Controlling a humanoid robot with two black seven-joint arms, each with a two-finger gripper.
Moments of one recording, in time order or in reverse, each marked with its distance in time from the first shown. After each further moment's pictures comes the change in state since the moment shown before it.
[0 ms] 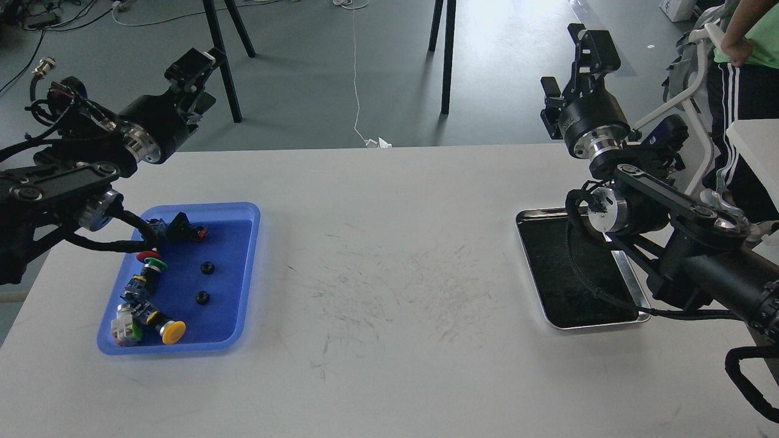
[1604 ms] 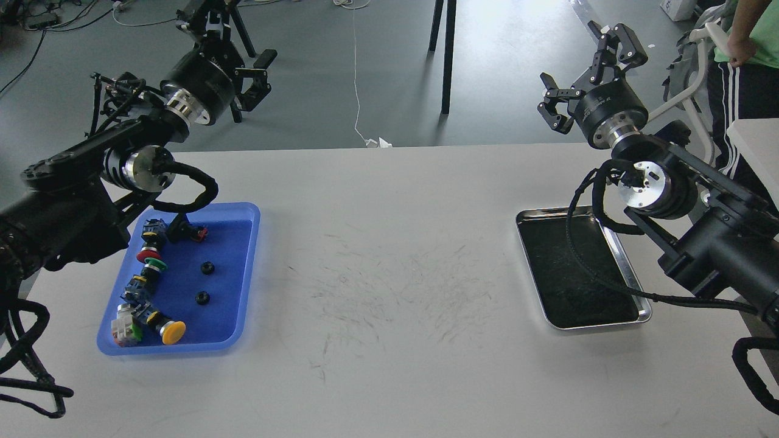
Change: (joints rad) left arm 0.056 -0.291 -0.366 0.285 -0.329 -0.375 0.112; right arm -0.002 -0.024 0.124 -0.048 0.287 0.227 -0.143
